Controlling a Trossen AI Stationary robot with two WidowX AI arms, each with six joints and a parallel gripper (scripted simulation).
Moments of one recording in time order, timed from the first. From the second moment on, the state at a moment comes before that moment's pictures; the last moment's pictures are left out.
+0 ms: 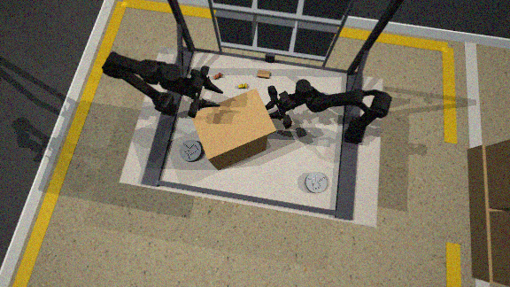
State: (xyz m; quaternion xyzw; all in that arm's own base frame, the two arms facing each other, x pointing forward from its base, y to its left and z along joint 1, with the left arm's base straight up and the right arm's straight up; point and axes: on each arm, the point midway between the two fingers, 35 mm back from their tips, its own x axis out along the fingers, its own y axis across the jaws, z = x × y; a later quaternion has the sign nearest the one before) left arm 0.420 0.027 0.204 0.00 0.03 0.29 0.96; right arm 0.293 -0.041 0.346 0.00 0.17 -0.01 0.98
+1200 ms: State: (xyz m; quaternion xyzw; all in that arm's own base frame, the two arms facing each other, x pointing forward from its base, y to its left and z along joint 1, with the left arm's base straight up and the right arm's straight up) left arm 0.405 0.016 0.205 0.00 0.03 0.29 0.96; right arm 0.308 -0.034 0.341 0.00 0.18 -0.01 0.98
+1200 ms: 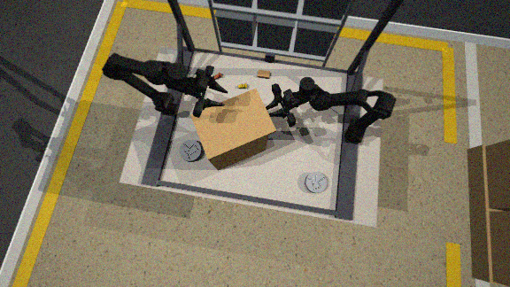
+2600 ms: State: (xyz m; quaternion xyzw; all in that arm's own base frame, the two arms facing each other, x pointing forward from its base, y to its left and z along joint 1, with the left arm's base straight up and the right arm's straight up) left arm 0.379 -0.002 0.205 0.00 0.03 0.29 0.96; right arm 0.351 -0.004 0.341 0.00 0.18 -0.01 0.98
